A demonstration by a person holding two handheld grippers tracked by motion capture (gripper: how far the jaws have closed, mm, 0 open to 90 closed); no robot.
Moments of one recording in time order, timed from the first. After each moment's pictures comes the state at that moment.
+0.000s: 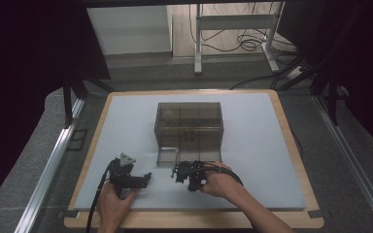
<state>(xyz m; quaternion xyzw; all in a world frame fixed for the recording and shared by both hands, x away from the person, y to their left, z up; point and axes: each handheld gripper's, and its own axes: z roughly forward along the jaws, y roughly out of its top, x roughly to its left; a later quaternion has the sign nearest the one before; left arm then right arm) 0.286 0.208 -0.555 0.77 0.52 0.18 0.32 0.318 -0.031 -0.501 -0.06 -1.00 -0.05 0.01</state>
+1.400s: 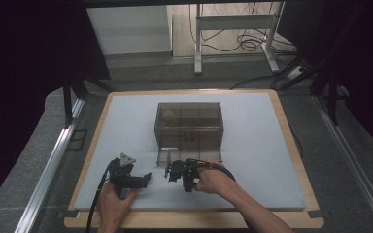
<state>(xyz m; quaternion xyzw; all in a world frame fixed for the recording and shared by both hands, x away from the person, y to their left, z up) 0.286 0.208 -0.555 0.77 0.52 0.18 0.32 0.321 -0.009 -0.501 -0.06 -1.00 -0.01 0.03</state>
